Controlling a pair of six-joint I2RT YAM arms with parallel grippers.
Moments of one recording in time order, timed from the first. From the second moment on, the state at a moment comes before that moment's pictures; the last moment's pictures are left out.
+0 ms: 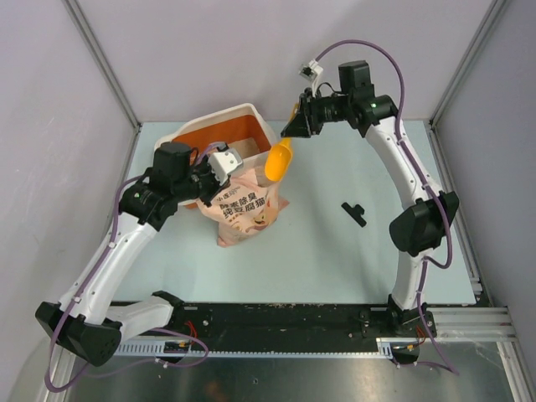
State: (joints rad) left arm -0.42 1.10 1.23 -0.70 0.34 0.53; right arm 0.37 1.95 2.18 -0.72 -0.96 -0.03
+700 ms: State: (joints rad) left arm -0.42 1.11 1.23 -0.68 0.35 0.49; right arm 0.59 1.77 1.78 -0.39 -0.42 0.16
